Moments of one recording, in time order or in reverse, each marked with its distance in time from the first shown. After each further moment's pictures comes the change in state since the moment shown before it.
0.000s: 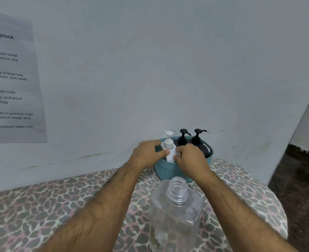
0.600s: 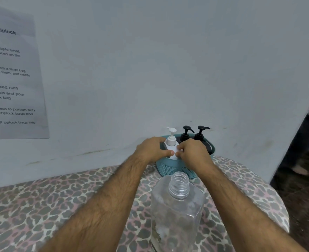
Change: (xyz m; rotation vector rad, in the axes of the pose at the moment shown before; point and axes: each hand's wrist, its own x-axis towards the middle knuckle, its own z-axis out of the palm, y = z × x) left_hand 0.005 0.007 0.000 0.050 -0.072 -0.033; right_hand 0.011 0.006 -0.001 0.050 -0.027 0.042
